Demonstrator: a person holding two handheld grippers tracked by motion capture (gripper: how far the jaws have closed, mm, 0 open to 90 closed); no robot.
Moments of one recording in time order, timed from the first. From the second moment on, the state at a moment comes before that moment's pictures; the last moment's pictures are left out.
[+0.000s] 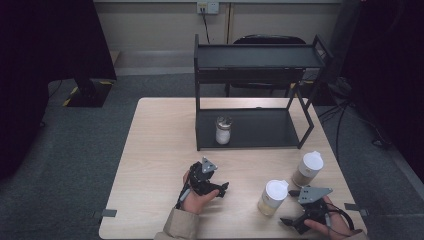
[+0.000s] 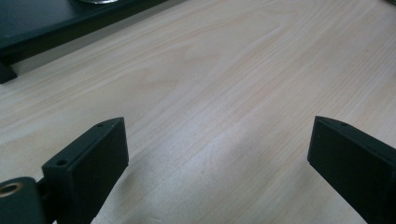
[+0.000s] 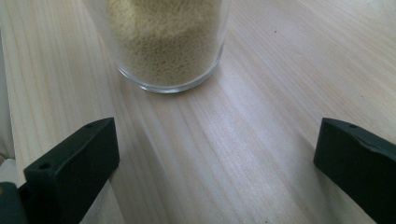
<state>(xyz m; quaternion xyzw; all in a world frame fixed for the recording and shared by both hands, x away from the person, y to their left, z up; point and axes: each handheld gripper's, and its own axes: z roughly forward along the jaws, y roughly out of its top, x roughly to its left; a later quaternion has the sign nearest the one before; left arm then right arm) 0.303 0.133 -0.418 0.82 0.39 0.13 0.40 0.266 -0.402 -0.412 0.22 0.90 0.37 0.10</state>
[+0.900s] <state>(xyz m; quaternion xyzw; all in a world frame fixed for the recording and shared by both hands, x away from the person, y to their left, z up) 0.290 0.143 -0.419 0.82 0.39 0.13 0.39 0.266 -0.402 -0.412 0.22 0.90 0.37 0.10</state>
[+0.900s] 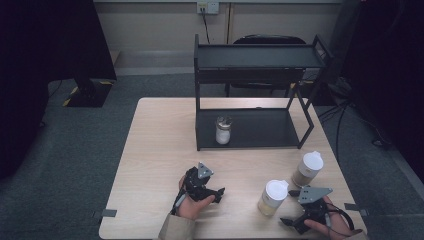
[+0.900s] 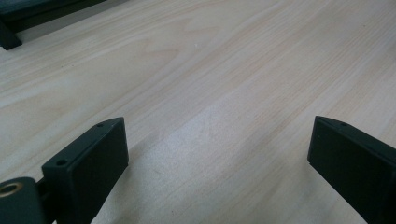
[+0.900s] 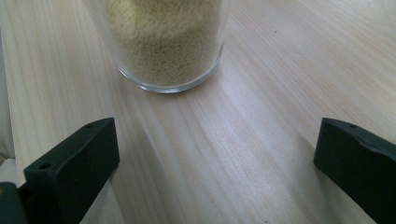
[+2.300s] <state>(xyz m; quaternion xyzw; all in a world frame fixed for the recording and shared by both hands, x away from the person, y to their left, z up) 0.281 0.141 -0.418 0.84 0.37 0.14 0.36 0.266 -0.402 -0.412 0.22 0.90 0.37 0.10</state>
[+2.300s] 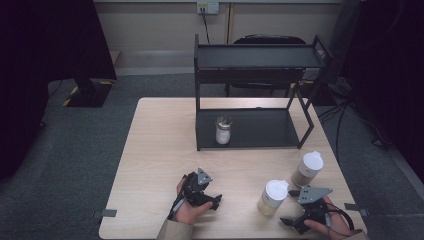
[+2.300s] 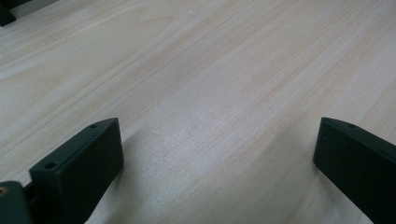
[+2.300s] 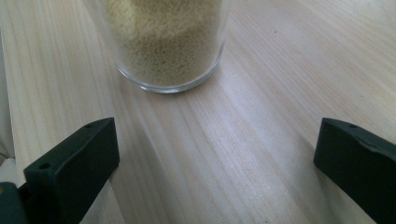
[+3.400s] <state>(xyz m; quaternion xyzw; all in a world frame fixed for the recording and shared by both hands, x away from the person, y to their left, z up) 0.277 0.142 -0.422 0.84 0.36 0.15 0.37 0.265 -0.401 -0.412 0.22 0.90 0.37 0.10</state>
